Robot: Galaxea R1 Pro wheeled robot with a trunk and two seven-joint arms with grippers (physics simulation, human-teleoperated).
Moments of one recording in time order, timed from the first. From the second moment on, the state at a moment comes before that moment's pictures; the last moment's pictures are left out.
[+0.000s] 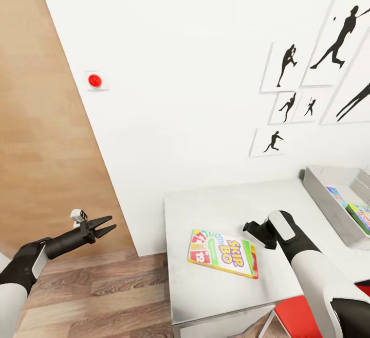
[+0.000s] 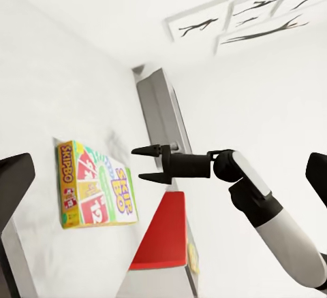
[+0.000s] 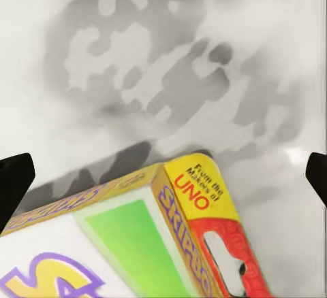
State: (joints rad) left arm -0.69 0.32 0.36 -0.58 0.15 0.77 -1.52; right arm -0.85 -0.12 -0.04 -0.61 -0.91 0.78 -0.56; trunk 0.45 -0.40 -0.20
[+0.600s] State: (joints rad) left arm -0.69 0.32 0.36 -0.58 0.15 0.77 -1.52; right arm -0.85 -0.11 -0.04 -0.61 -0.91 0.78 -0.56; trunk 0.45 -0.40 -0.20
